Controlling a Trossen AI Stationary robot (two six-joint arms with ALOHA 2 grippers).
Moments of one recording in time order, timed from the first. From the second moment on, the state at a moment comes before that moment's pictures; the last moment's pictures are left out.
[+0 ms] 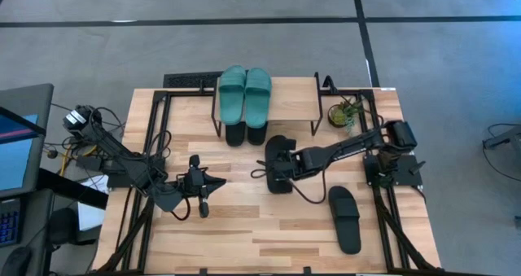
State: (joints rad) left arm -0.66 1.14 0.68 0.01 -0.87 -0.46; right arm 0.20 1.83 1.29 -0.68 0.41 0.08
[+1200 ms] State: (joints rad) left arm -0.67 1.14 0.68 0.01 -0.86 -0.44; right arm 0.40 1.89 1.29 -0.54 0.22 0.19
